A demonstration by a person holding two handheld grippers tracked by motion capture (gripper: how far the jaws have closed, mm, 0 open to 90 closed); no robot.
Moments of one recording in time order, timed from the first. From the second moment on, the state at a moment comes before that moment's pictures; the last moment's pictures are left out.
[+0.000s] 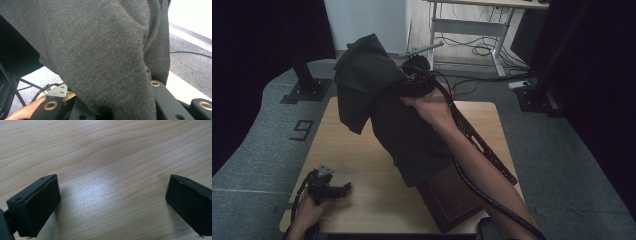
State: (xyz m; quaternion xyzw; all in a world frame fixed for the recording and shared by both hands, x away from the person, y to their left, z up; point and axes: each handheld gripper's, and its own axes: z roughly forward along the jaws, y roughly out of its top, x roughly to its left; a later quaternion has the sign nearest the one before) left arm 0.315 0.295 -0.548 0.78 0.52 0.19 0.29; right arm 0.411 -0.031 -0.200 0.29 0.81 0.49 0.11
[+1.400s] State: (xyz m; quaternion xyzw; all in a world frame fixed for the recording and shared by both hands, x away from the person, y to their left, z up) left arm 0.308 0.346 -0.547 0.75 0.56 0.21 0.28; right arm 0.410 0.048 -0.236 0.26 0.84 0.47 0.08
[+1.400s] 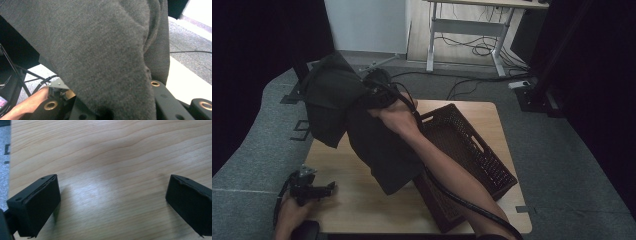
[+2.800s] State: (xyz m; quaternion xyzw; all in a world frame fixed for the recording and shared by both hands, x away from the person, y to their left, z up) left arm 0.303 0.360 -0.547 0.75 0.56 0.21 0.28; right arm 0.399 0.108 -0.295 0.24 0.86 0.44 0.07
